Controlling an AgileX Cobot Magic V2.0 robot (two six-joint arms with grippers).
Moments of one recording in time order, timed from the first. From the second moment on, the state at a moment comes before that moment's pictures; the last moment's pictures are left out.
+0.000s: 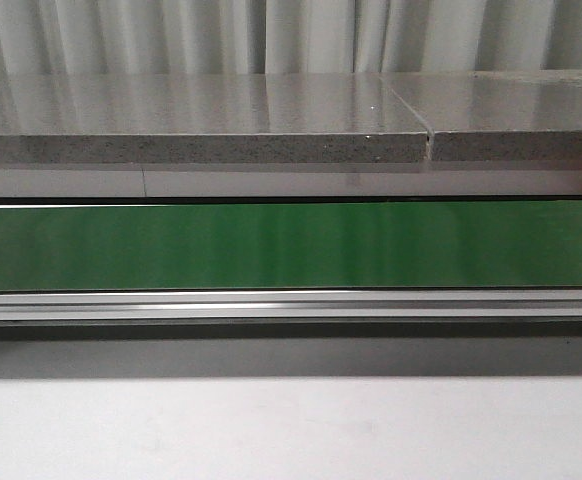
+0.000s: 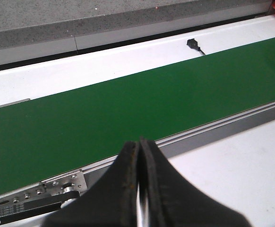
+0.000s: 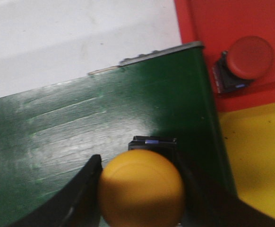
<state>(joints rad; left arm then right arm) -0.16 0.47 -0.65 -0.30 0.78 0.33 -0.24 1.41 -1.08 0.13 0.75 0.02</state>
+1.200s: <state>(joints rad) -0.16 0.47 -0.65 -0.30 0.78 0.33 -0.53 1.66 -1.01 0.18 0.54 0.02</state>
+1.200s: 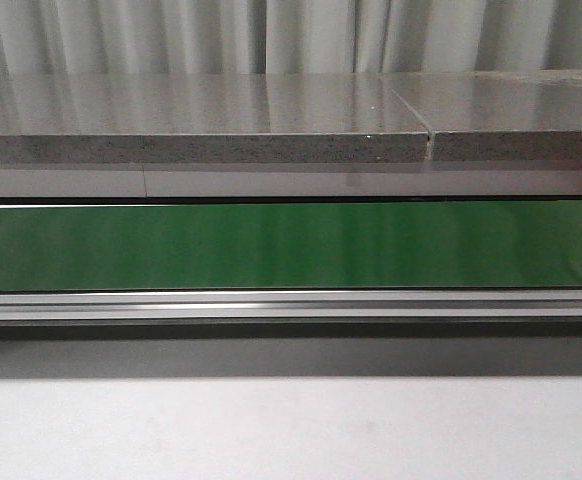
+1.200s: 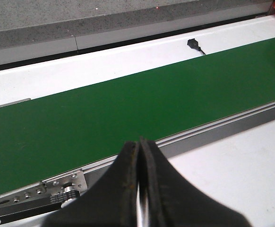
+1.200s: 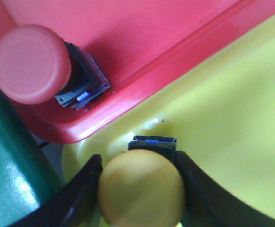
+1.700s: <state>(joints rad) -0.16 0.47 -0.65 -0.30 0.78 0.33 -0.53 1.69 -1.01 0.18 0.53 0.02</state>
